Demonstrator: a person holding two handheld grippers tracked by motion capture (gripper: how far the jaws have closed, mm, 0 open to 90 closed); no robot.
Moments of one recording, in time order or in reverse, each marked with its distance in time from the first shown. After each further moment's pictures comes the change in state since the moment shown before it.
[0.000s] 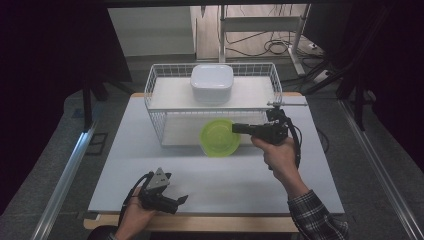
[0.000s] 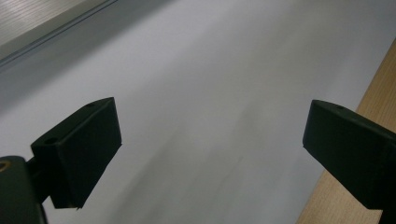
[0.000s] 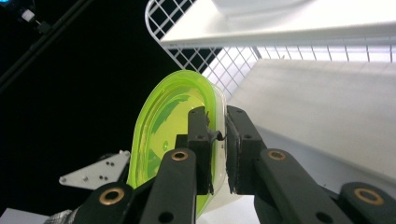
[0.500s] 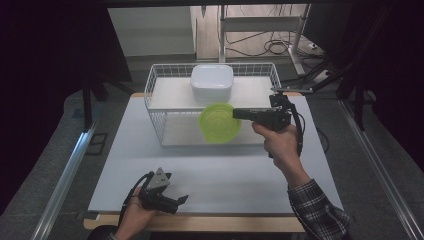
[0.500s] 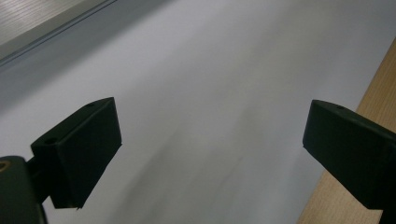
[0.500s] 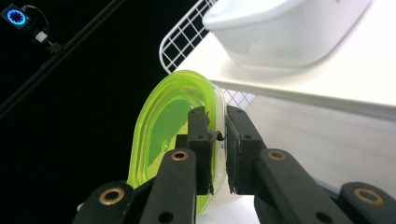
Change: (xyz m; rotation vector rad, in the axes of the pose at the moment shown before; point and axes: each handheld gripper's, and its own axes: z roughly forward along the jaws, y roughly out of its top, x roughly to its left) left arm 0.000 0.000 0.001 -0.001 -0.003 -0.003; right arm 0.015 0.033 -0.008 -0.055 0.006 -0.003
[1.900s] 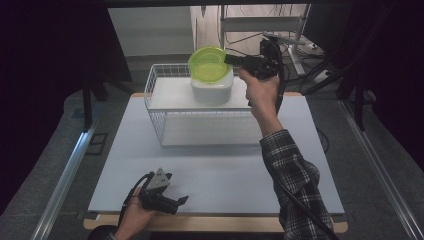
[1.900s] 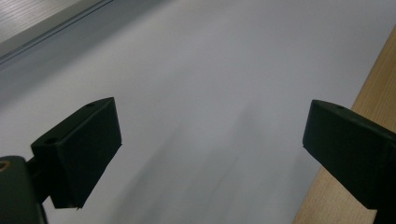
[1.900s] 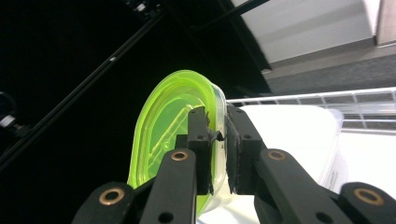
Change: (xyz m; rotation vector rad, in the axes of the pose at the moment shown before) left arm -0.001 0.000 0.000 -0.001 -0.017 -0.002; right arm 0.016 0.108 0.041 -0.208 -0.144 0.054
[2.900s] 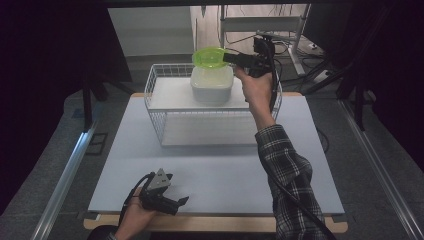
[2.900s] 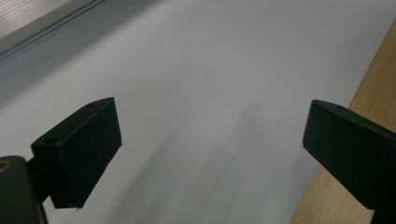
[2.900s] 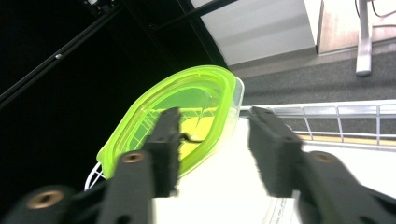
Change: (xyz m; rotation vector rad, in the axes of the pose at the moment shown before) left arm -0.001 0.000 0.001 0.010 -0.004 0.010; right arm -0.009 0.005 0.020 -0.001 -0.165 -0.063
